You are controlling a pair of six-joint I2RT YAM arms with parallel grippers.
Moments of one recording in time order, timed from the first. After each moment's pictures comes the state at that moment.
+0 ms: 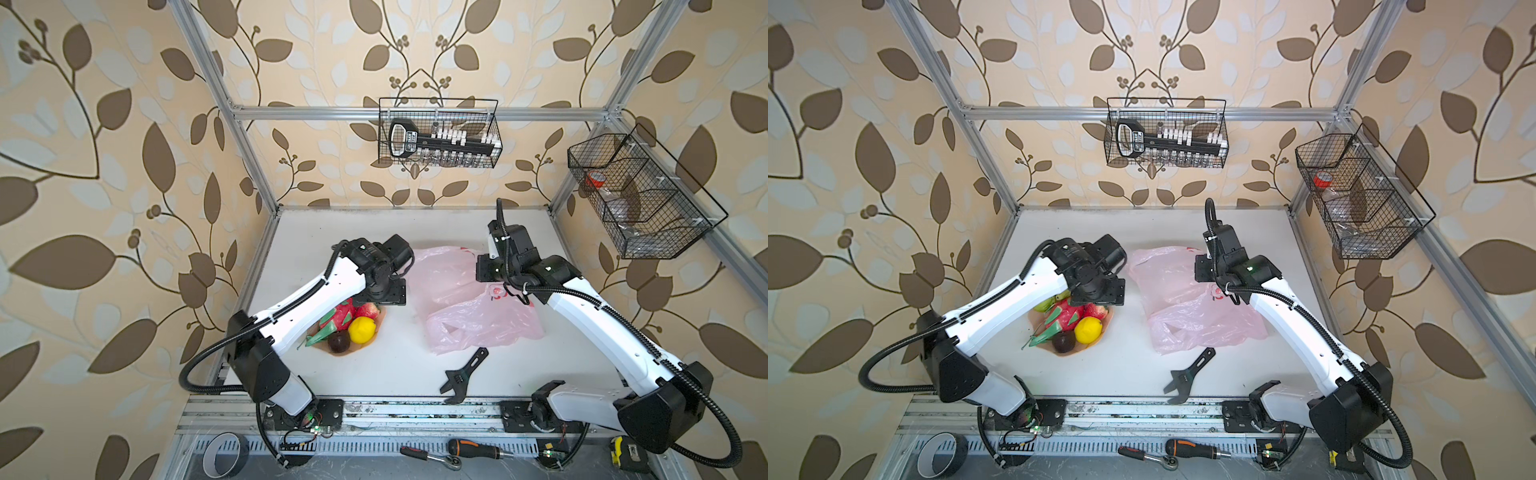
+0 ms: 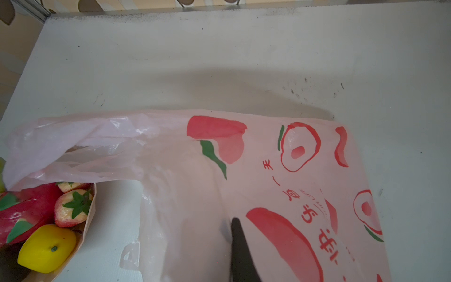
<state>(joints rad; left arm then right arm) -0.70 1.50 1.54 -1.34 -0.10 -0.77 0.44 1.27 1.22 -0.78 0.15 0.38</state>
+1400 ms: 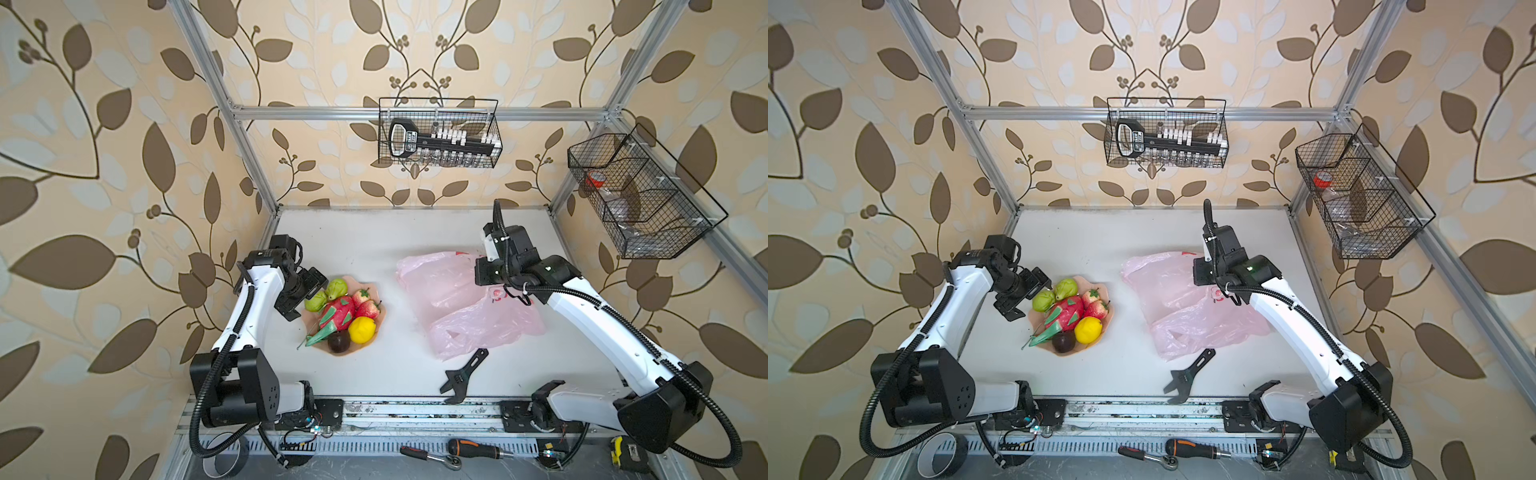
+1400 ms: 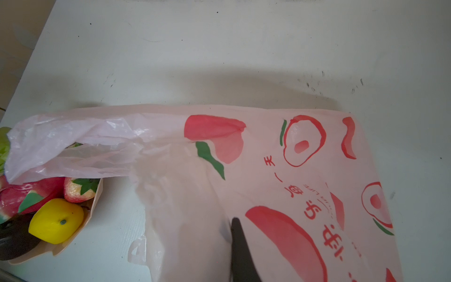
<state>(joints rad) 0.14 1.35 1.14 -1.17 0.18 -0.77 0.44 1.27 1.22 -0.81 0.09 0.33</state>
